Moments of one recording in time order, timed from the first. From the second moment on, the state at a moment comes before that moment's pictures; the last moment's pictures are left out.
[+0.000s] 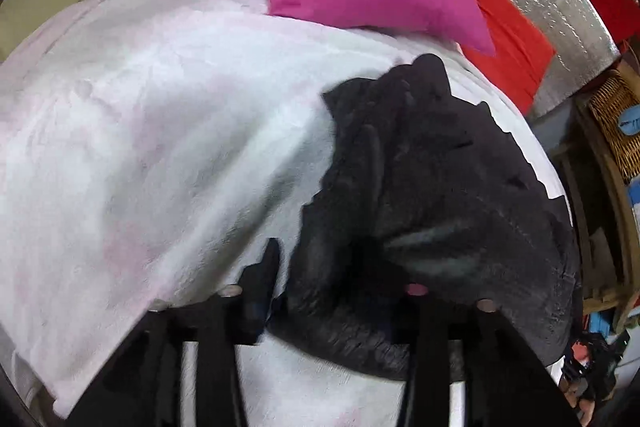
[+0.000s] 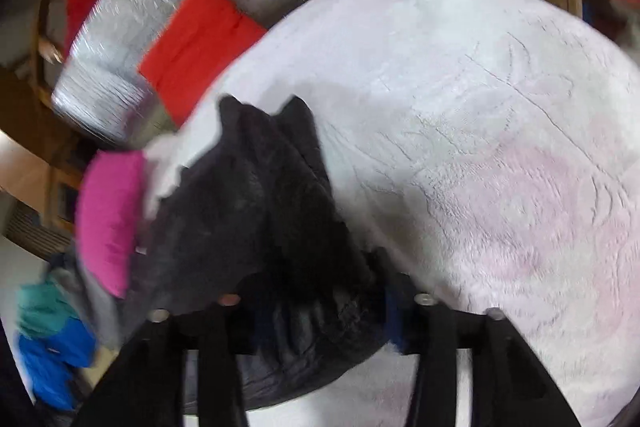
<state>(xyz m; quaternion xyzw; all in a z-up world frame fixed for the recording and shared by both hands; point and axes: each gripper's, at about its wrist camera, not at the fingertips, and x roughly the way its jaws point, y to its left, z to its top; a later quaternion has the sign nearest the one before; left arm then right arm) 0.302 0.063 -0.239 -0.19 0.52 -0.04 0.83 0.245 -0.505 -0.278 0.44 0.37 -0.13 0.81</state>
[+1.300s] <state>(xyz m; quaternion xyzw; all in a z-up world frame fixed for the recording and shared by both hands) 0.244 0.012 -0.194 -0.02 0.40 0.00 0.91 0.257 -0.455 -0.304 0.48 0.37 -0.12 0.79</state>
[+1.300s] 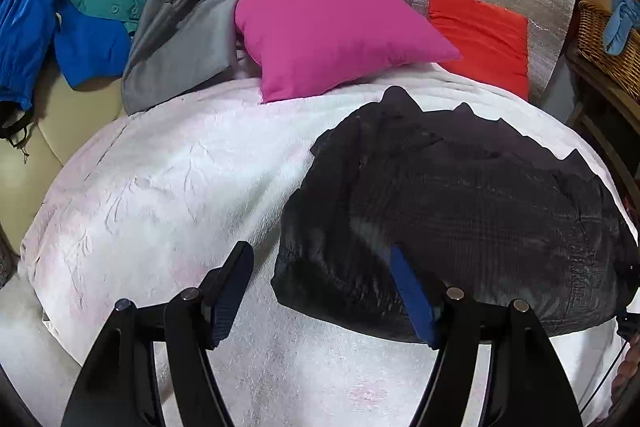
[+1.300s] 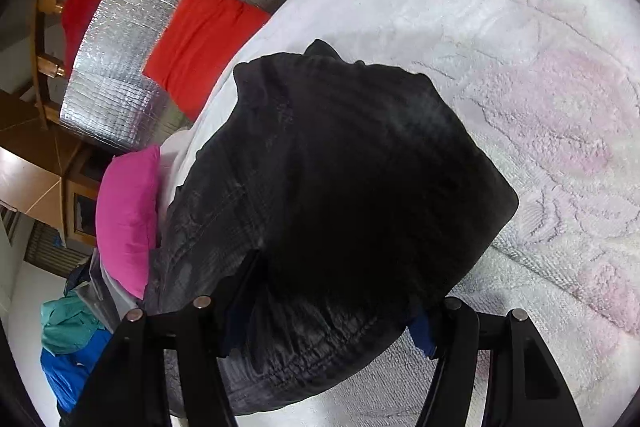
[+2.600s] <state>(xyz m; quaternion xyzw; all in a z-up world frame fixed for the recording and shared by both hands) 0.263 0.024 -0.264 -0.32 0.53 -0.11 0.78 0.243 -0.470 -0.321 0.55 0.33 -0.07 0.76</state>
